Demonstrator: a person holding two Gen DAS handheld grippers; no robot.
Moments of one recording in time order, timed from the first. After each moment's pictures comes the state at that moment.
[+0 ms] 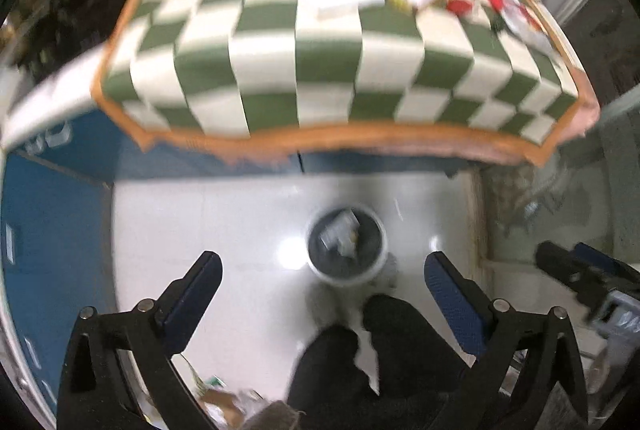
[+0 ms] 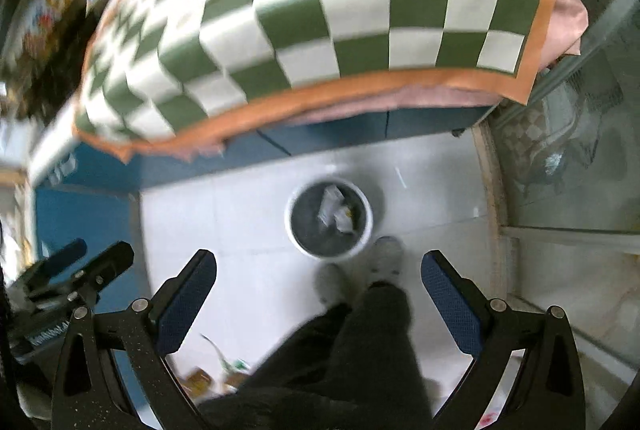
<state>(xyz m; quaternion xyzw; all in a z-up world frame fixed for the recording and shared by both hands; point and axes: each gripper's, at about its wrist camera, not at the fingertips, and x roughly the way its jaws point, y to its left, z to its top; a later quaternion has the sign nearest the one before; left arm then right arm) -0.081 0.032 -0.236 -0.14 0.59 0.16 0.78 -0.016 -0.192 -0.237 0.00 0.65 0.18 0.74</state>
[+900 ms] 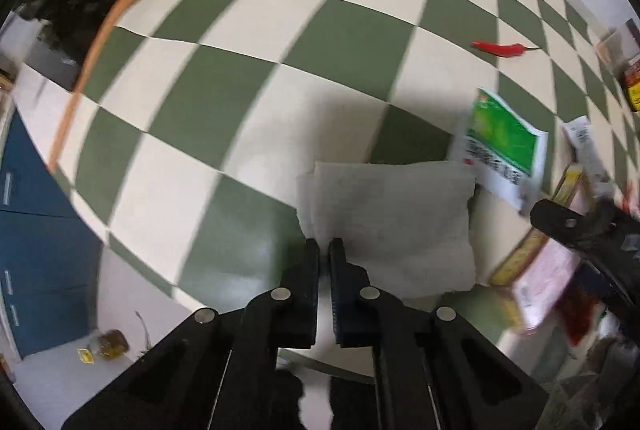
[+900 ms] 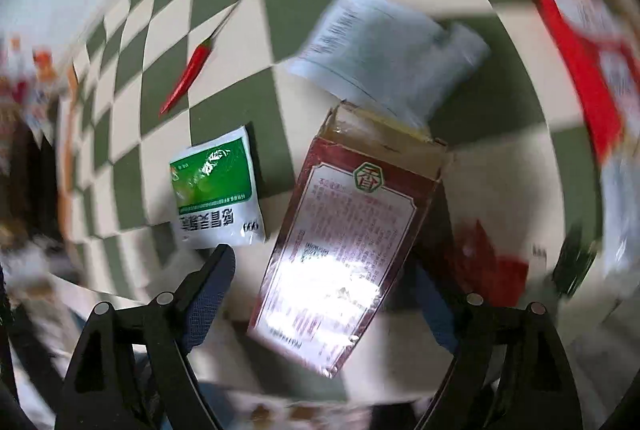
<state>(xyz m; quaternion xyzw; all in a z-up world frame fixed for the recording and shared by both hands) 0.144 0.176 -0.285 -0.27 0.59 0.32 0.70 0.310 0.045 -0.301 -0.06 0.67 0.16 0.72</state>
